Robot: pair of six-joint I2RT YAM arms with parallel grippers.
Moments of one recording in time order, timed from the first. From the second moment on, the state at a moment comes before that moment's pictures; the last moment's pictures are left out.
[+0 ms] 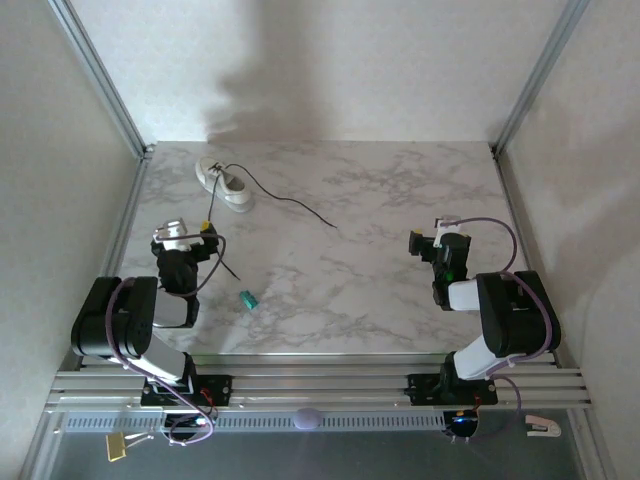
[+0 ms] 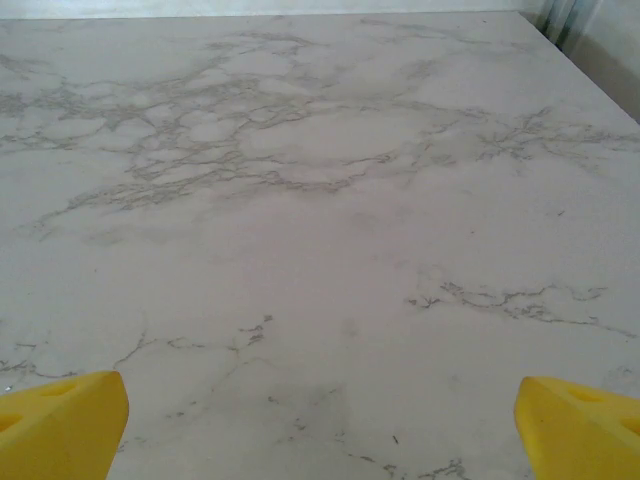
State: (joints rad) left arm 0.05 1.54 0.21 1.21 -0.17 -0.16; right arm 0.10 1.55 0.36 0.78 0.15 0.04
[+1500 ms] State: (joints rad) left arm -0.09 1.08 0.49 0.50 -0.43 -0.45; right arm 0.09 1.17 0.45 0.40 0.24 0.30
